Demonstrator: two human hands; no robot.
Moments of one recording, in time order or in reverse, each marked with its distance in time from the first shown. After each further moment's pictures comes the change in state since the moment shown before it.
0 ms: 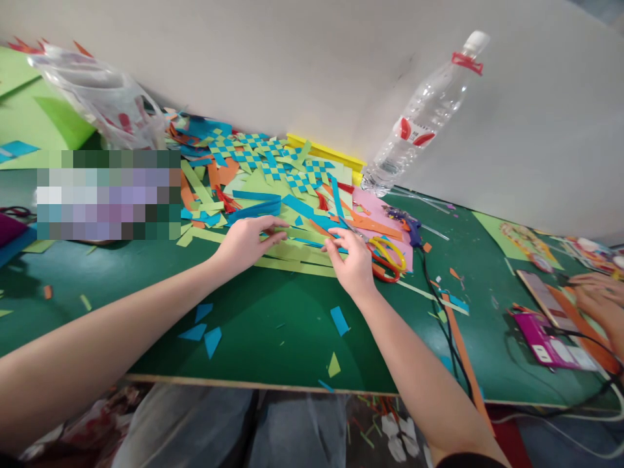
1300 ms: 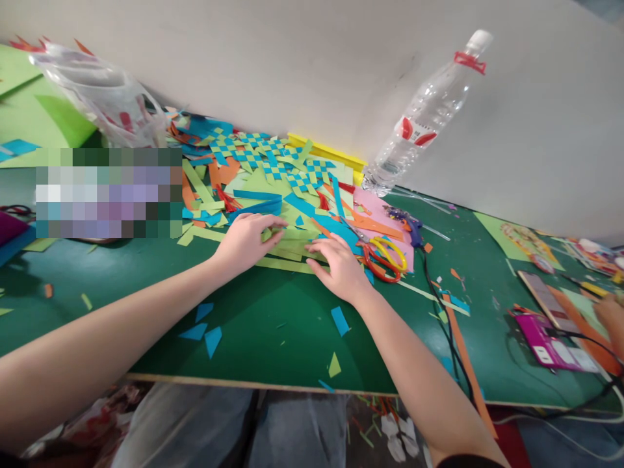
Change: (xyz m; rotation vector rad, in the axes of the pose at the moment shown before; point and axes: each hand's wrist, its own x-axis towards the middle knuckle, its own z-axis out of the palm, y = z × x) left_hand 0.001 -0.003 0.001 0.126 0.046 0.113; right_hand -0.002 -0.002 0.003 -0.071 -0.353 -0.249
